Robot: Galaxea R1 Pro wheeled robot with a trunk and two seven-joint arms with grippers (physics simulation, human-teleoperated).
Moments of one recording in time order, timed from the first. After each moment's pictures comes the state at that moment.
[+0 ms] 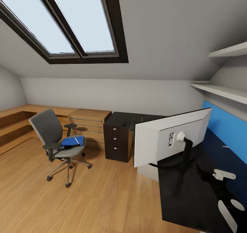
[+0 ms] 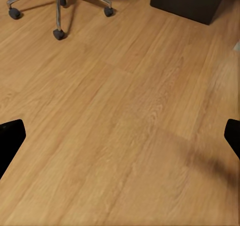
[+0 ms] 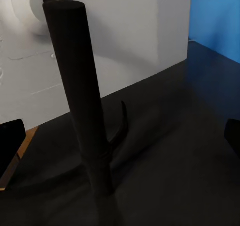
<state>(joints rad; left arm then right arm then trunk) -0.12 -0.03 0.11 -0.16 0.12 -0.73 0.02 -0.39 -0.34 -0.15 -0.73 -0.36 -0.29 0.13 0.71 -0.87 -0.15</state>
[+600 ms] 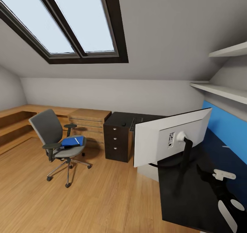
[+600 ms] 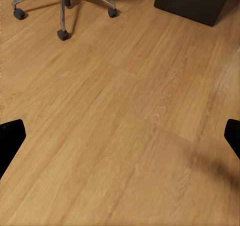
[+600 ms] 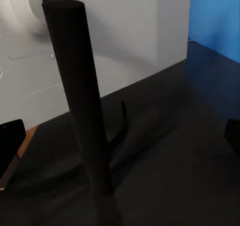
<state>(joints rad) -0.12 -0.02 0.11 -0.16 0.13 -0.73 0.02 -0.39 -0.34 -0.15 -0.73 -0.36 -0.29 0.13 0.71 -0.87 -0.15</state>
